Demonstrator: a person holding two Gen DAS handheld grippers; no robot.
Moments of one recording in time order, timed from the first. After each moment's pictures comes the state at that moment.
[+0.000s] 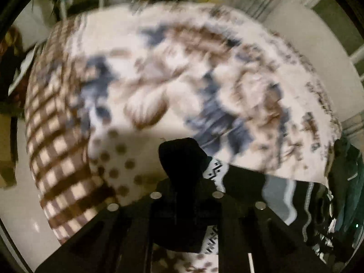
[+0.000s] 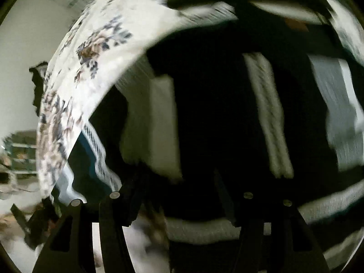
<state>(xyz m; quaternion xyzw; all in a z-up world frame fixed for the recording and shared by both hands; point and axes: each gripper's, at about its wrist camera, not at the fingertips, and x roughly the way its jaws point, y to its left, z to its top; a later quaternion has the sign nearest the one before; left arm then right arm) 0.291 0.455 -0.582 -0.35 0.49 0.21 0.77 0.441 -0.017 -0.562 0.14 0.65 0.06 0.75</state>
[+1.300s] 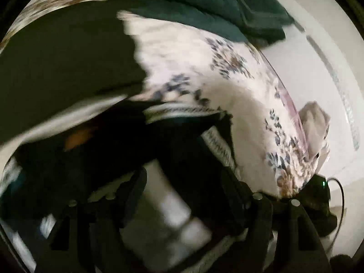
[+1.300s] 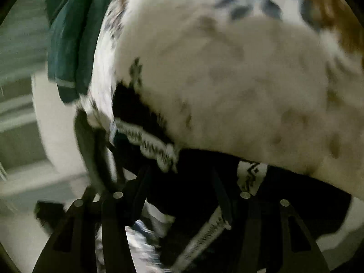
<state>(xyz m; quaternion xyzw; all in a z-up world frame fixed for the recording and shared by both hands) 0.539 -0.252 -0.532 0.04 0.58 -0.39 0.71 0.252 -0.466 -0.618 0.70 0.38 -0.15 0.59</state>
